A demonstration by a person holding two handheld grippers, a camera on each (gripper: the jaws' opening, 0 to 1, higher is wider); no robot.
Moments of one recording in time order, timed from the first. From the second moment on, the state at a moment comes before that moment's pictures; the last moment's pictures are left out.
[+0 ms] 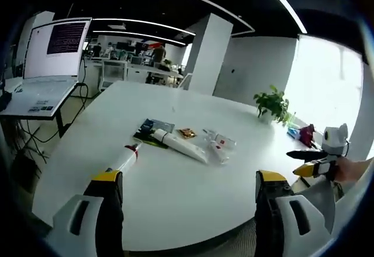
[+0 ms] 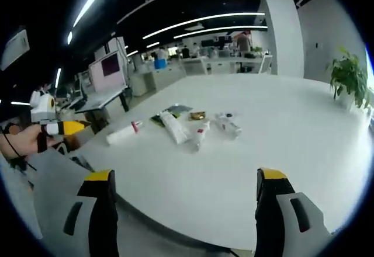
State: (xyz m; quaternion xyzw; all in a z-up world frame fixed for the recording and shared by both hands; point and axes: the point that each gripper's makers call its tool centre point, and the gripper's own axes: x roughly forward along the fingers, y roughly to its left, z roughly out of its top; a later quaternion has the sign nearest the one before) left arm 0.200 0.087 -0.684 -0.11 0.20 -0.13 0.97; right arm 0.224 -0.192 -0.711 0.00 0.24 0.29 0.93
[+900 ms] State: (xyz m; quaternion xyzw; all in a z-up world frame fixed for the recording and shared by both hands) left arm 0.213 0.098 -0.688 -0.22 0.22 -0.10 0.94; right arm 0.237 -0.203 -0.710 -0.01 0.25 0.25 0.93
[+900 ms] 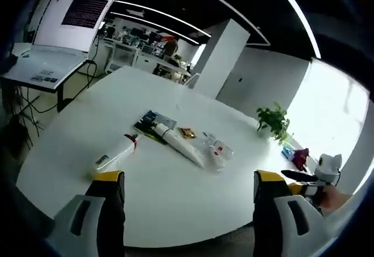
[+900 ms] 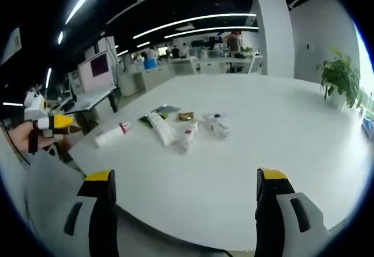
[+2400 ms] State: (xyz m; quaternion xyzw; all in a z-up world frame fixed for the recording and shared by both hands) left arm 0.264 0.124 -0.687 -0.07 0.28 -0.17 0.94; right arm 0.245 -0.203 -0.719 -0.02 0.27 0.26 0.93
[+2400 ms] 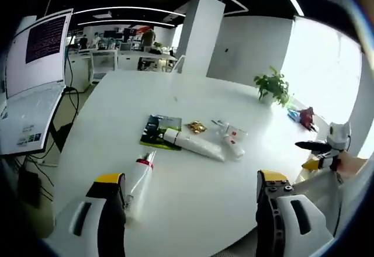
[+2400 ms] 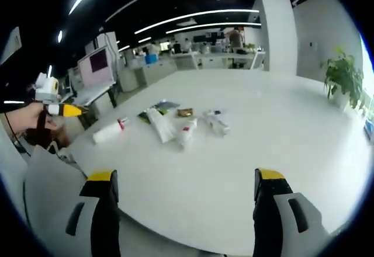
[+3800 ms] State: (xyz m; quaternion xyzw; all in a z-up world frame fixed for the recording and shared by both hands) left arm 0.310 0.174 -0.793 0.11 0.51 -0.20 0.83; right arm 0.243 -0.203 -0.725 -0.04 0.28 0.27 0.92
